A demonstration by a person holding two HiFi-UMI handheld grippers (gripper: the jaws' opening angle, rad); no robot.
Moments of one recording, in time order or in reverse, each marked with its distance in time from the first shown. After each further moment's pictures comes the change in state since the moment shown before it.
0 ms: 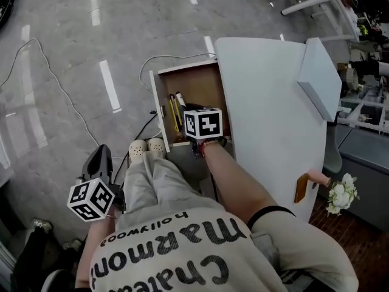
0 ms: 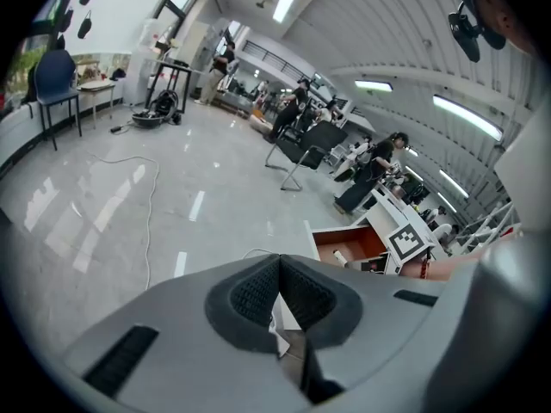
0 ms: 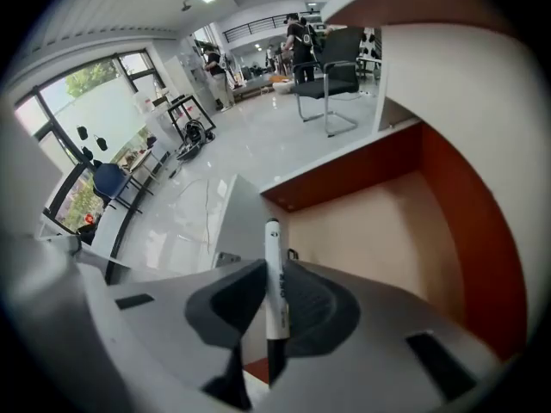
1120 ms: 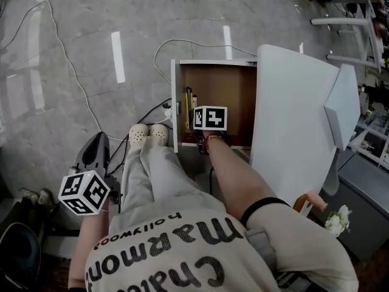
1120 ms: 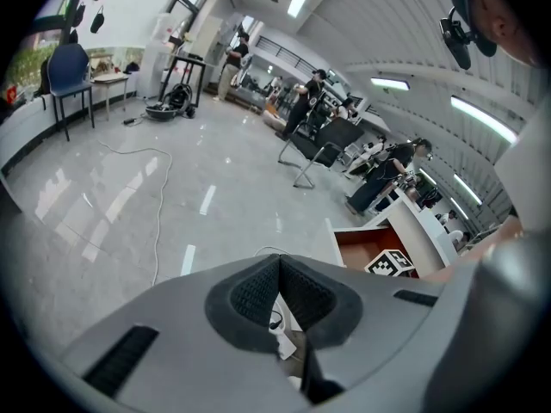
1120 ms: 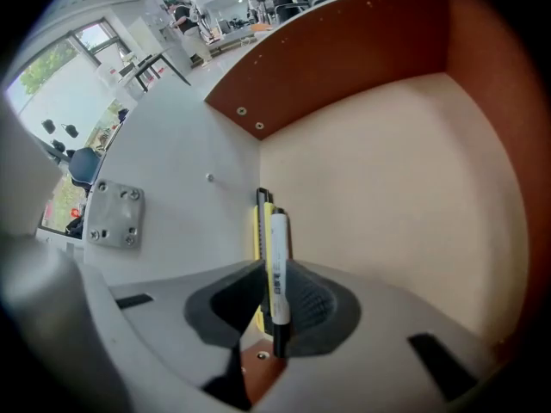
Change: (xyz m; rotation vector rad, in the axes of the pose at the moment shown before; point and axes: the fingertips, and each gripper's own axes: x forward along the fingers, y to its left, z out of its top) left arm 0.026 0.040 -0.006 -0.056 0.016 0.061; right arm 0.098 -0.037 -0.078 0.058 0.287 -0.061
